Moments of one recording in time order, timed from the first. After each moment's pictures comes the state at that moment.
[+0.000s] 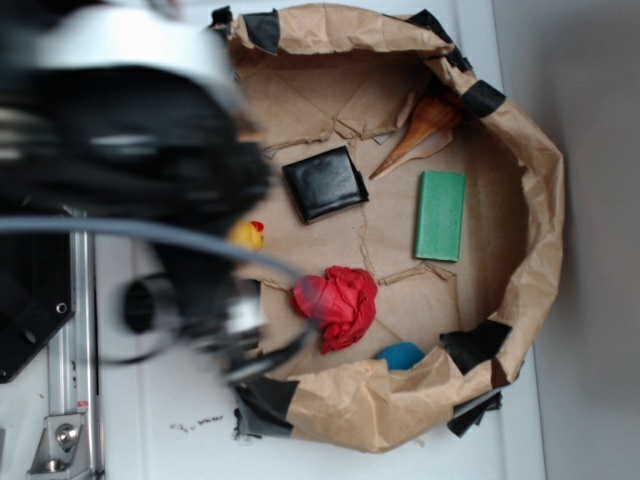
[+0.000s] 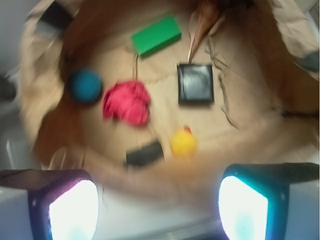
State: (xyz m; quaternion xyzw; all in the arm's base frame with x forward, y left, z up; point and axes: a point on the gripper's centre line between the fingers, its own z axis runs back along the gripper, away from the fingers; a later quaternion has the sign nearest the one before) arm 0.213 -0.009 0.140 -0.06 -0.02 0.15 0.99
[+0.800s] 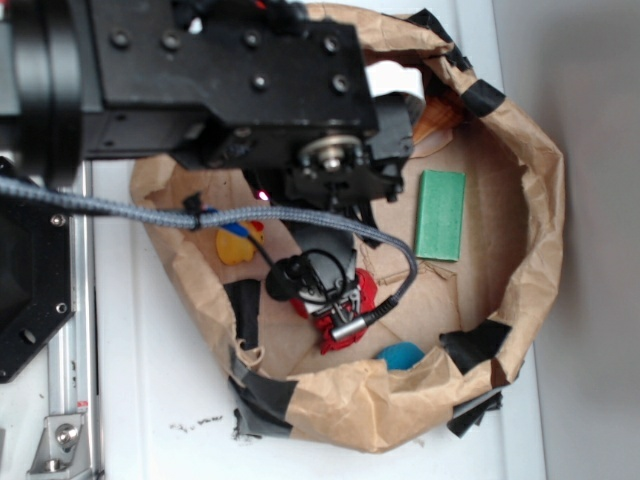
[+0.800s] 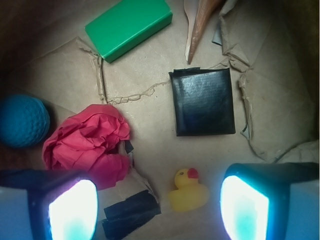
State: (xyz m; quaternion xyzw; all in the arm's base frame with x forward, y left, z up) arm 0.240 0.000 0.097 -0.05 0.02 0.17 0.98
